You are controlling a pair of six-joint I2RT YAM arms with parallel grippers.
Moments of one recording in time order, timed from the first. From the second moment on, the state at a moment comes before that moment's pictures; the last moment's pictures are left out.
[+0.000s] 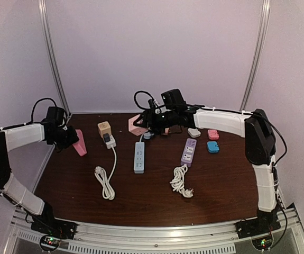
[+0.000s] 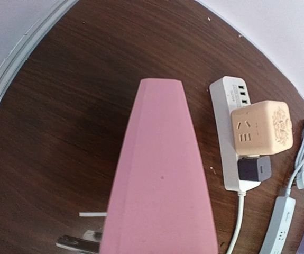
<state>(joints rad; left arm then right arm) -0.08 1.44 0.90 -0.31 0.02 -0.58 0.74 2.15 1.82 -0.16 -0.48 0.80</state>
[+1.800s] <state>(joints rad) -0.17 1.92 1.32 -0.68 -0.43 -0.26 0.61 1.96 1.58 -0.38 -0.19 0.54</state>
